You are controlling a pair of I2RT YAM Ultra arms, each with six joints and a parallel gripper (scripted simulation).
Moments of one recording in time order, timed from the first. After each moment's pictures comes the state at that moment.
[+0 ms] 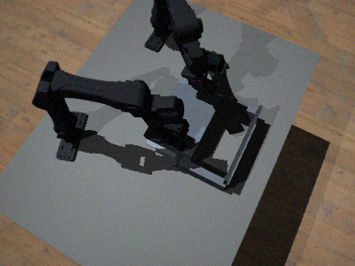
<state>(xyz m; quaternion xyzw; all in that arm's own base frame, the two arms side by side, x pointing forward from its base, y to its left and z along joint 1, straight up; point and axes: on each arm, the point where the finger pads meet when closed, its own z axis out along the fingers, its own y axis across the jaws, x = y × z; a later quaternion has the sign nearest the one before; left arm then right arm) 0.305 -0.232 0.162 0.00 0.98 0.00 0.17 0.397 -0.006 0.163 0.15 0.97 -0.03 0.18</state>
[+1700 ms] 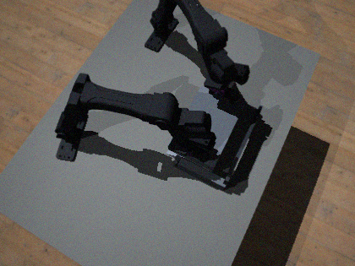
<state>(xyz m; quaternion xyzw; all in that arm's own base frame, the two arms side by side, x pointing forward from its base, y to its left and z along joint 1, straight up) 0.390 -0.231 0.162 0.00 0.98 0.00 0.17 0.477 -0.032 0.163 0.15 0.97 -0.03 0.18</state>
